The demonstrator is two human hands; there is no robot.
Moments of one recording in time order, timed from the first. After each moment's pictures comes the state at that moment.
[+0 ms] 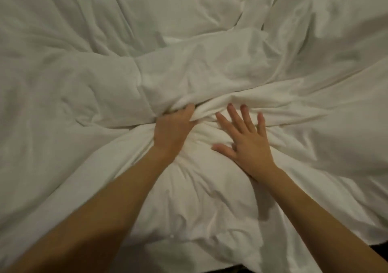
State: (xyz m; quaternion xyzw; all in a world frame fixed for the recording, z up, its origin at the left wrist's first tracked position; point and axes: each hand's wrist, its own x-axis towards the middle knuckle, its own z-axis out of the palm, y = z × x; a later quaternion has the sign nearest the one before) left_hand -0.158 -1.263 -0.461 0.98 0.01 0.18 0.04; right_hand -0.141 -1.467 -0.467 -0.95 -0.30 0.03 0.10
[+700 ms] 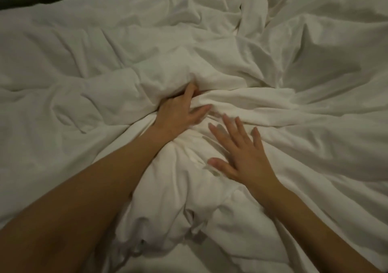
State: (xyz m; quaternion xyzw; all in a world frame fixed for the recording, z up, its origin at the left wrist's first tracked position) left_hand -0.044 -1.219 -0.450 0.95 -0.09 0.19 0.21; right_hand -0.120 -1.415 -0.440 -0.94 -0.27 0.04 0.18
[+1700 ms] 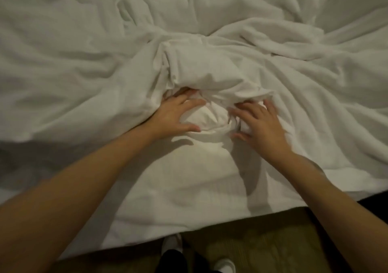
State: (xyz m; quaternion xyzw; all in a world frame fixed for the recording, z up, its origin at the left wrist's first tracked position) left_hand -0.272 -1.171 -0.460 0.98 -0.14 -0.04 0.15; right_hand -0.233 -1.437 -0.473 -0.92 -0.37 -0.06 0.14
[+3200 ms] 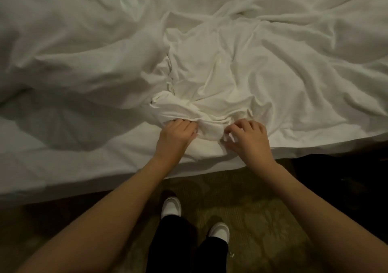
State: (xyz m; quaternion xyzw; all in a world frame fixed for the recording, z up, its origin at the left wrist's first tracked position) left_hand -0.463 -1.246 -0.507 0.98 -0.07 0.15 0.11; right_hand -0.404 -1.457 -0.498 -0.94 -0.30 -0.02 0.15
